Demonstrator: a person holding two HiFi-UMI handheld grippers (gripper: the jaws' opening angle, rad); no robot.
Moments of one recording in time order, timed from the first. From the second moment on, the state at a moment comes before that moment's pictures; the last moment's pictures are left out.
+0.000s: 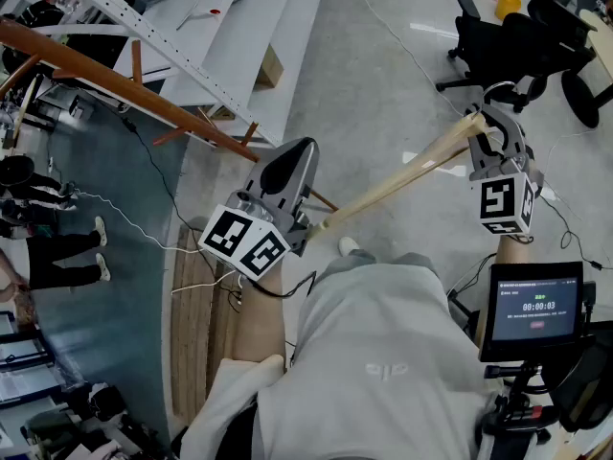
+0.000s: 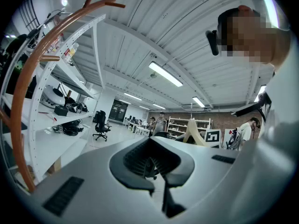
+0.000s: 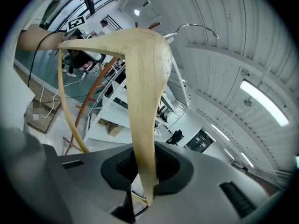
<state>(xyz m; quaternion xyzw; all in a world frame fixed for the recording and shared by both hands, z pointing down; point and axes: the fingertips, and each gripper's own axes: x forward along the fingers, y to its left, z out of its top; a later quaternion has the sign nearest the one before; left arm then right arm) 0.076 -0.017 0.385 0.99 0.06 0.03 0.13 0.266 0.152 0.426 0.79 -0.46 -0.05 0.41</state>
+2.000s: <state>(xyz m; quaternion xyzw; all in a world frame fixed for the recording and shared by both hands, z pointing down) -0.108 -0.243 0.097 0.94 -0.33 -0.11 -0.04 0.063 -0.330 0.106 0.44 -0.77 -0.37 0.28</state>
